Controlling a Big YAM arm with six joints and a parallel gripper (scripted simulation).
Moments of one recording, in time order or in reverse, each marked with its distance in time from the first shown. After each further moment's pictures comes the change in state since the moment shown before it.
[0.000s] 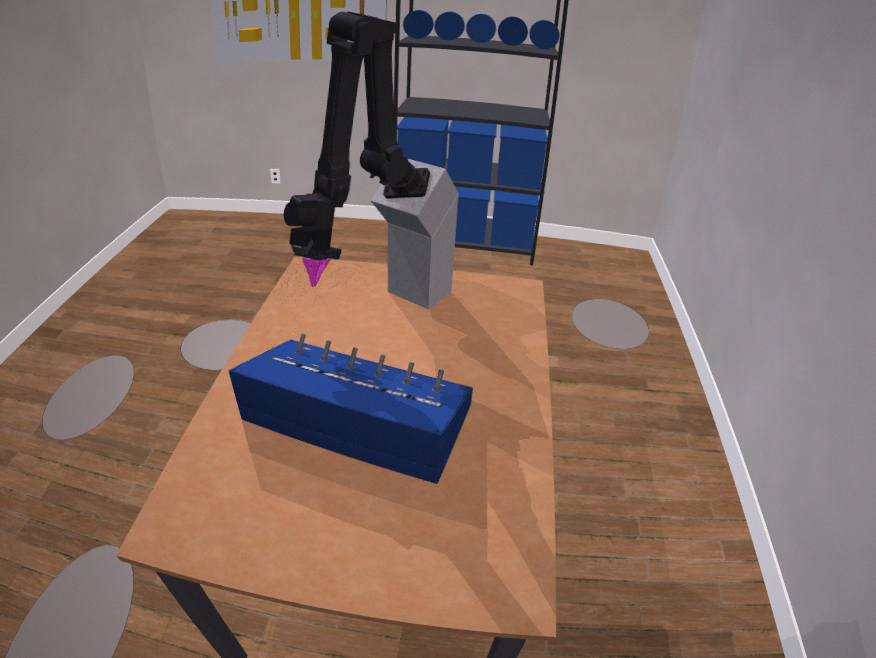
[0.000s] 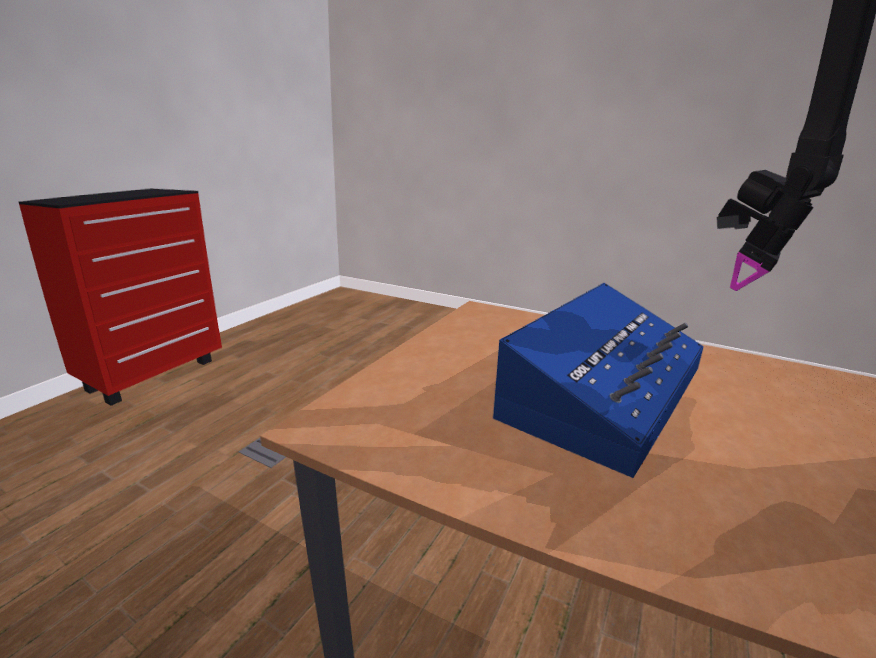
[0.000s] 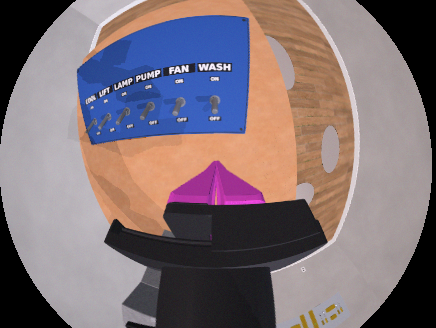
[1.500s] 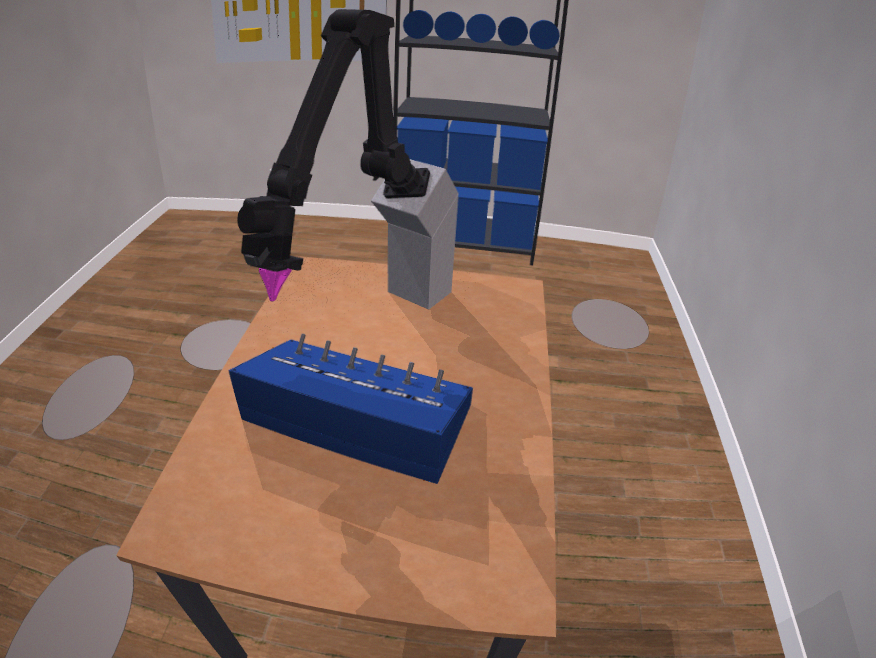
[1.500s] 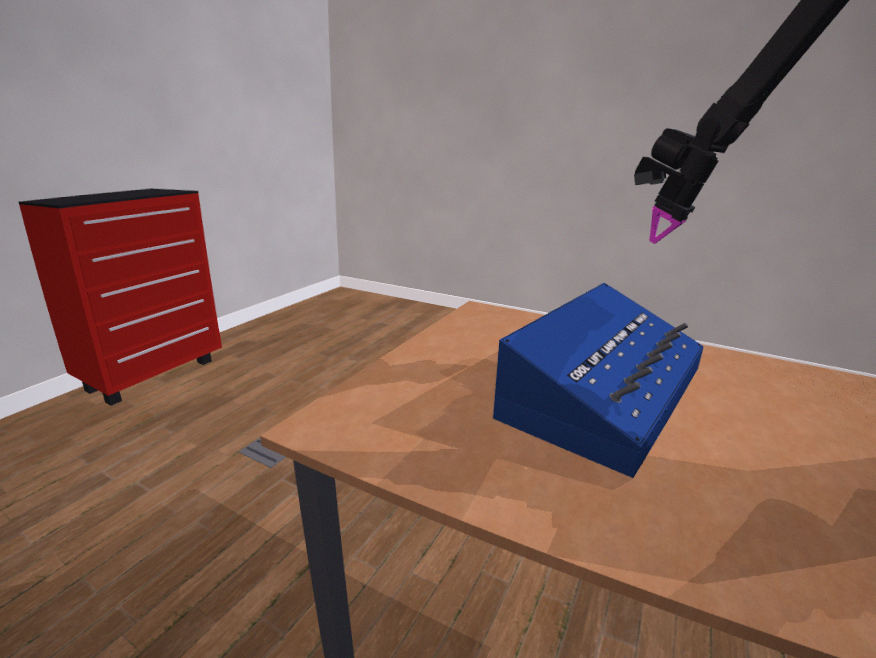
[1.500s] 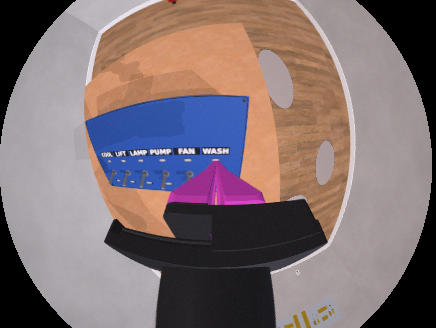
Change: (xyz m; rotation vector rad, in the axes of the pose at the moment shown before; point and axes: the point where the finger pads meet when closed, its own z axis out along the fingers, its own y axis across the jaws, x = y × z) arm -0.191 0.003 0.001 -0.002 -0.005 -0.005
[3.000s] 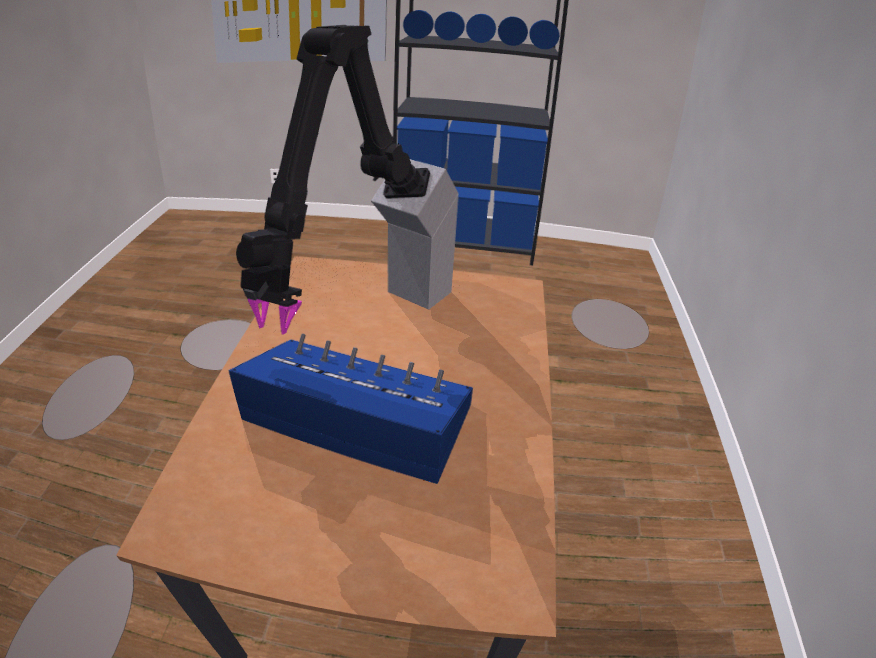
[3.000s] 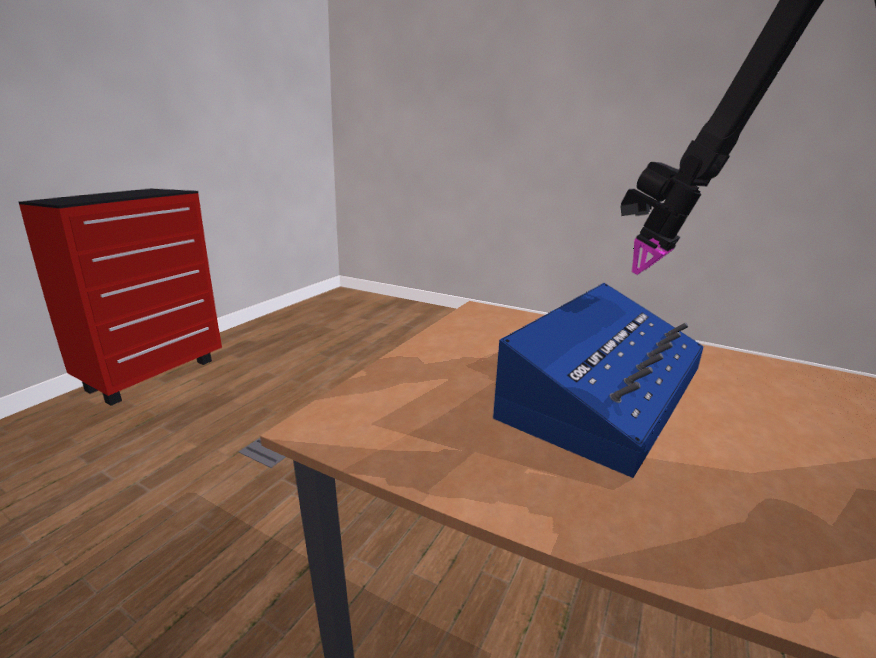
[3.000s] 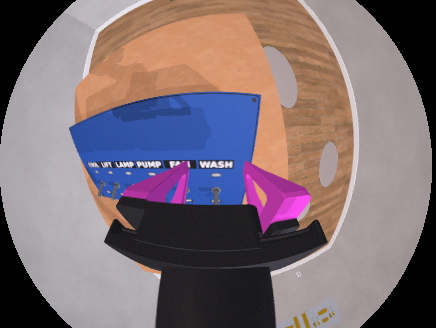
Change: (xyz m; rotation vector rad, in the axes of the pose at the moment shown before) arm 0.008 0.001 0.070 -0.001 0.011 0.002
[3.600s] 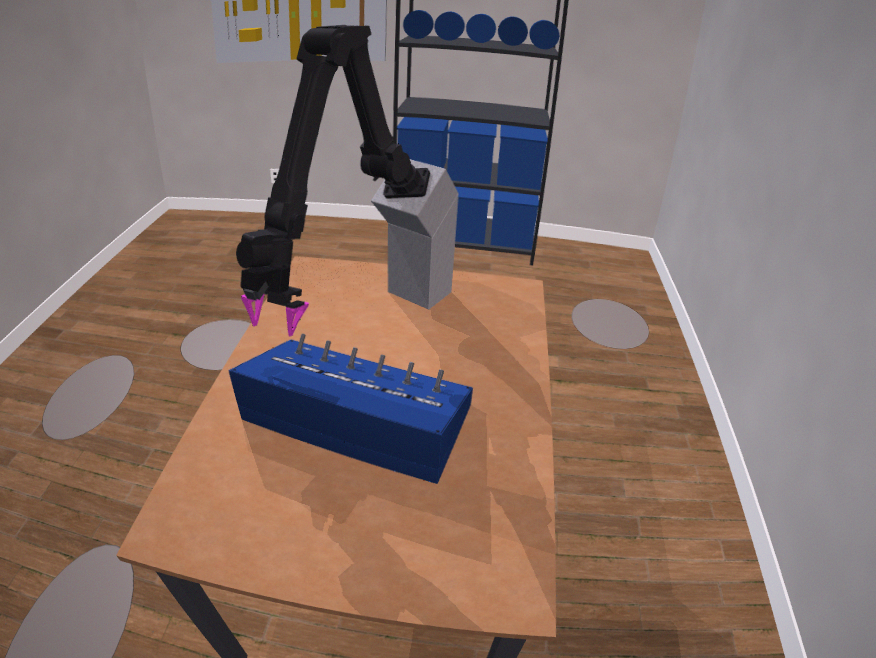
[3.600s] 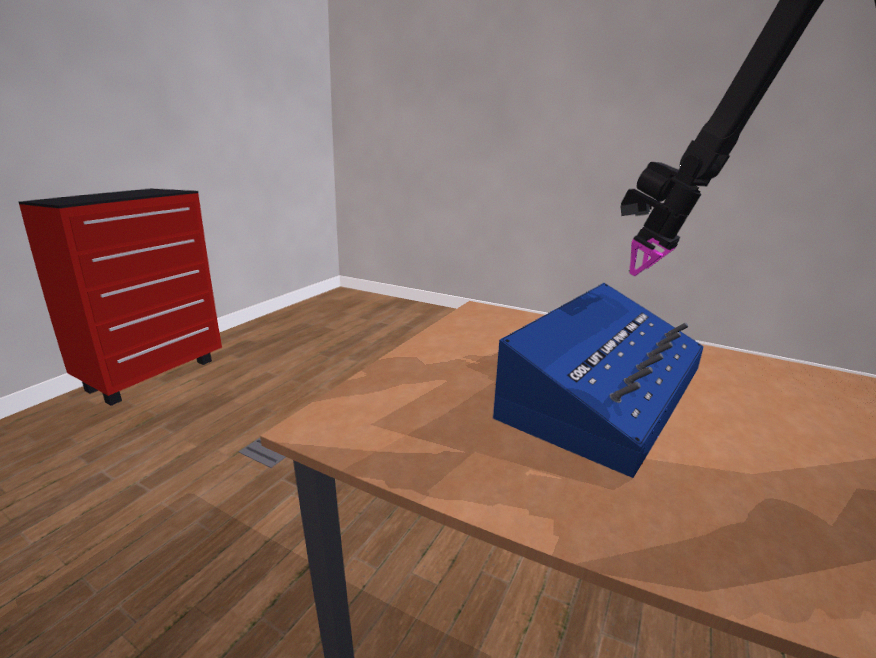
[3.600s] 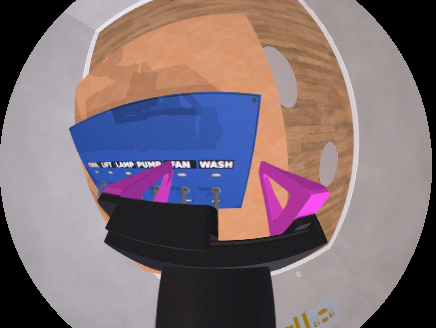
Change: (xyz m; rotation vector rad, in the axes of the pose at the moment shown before) arm 0.000 0.000 0.000 0.000 0.000 0.000
